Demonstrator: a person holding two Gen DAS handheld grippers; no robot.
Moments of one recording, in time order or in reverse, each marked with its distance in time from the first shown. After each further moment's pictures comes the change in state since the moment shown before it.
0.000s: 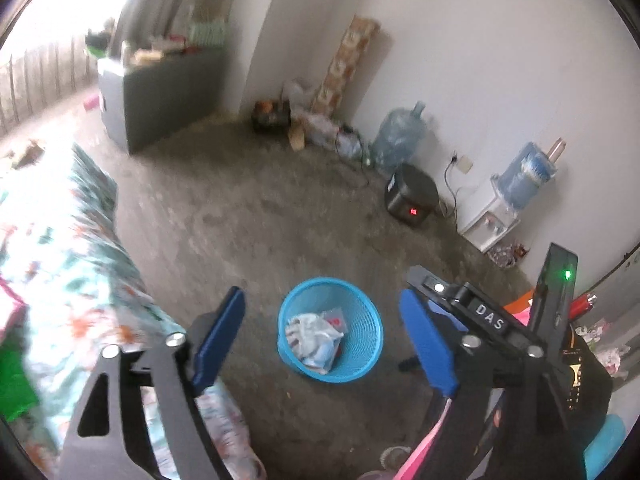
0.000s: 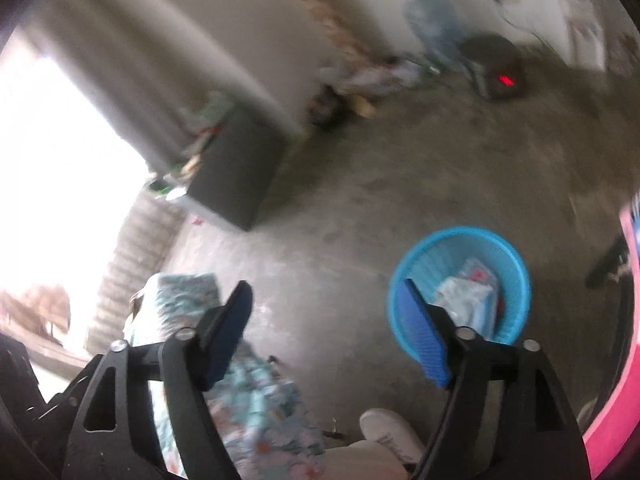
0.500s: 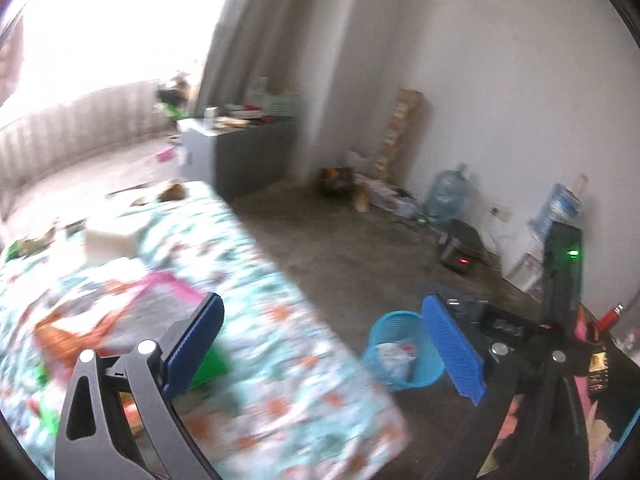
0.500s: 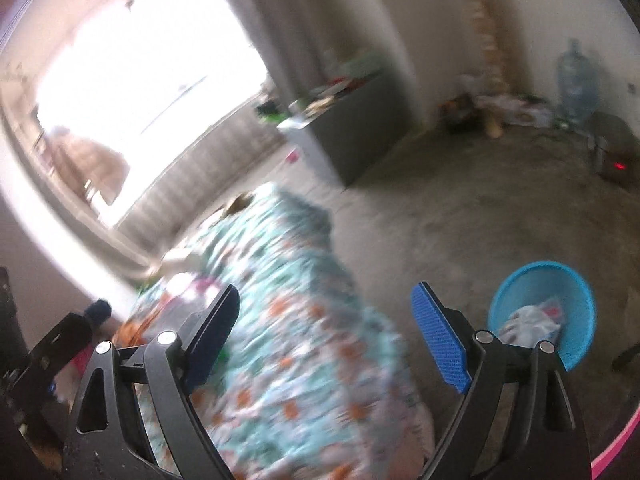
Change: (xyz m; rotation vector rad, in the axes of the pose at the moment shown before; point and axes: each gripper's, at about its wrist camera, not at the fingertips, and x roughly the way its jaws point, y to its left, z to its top) left arm -0.188 0.108 -0.061 -0.020 -0.231 0.203; right arm -0.016 0.139 -0.075 -0.406 0.119 0.220
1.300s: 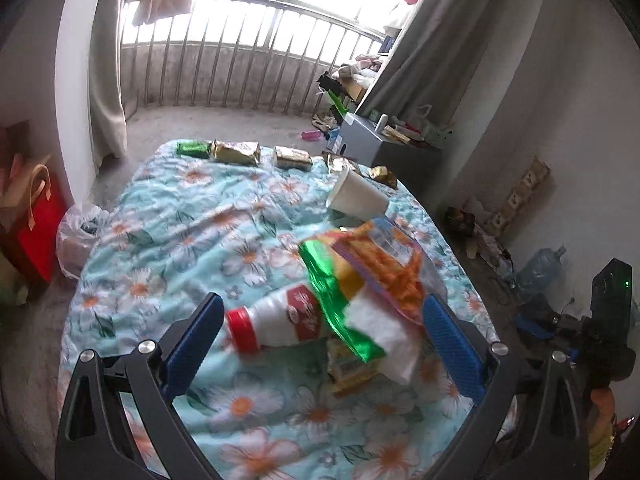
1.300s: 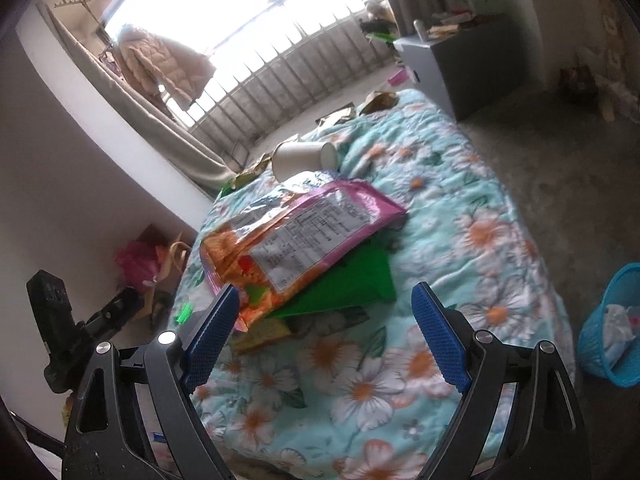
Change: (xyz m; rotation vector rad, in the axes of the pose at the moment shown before) left arm -0.108 0.202 -0.086 -0.369 -0.064 0.310; right arm 0.068 0.140 -0.037 -0.135 0.282 0.237
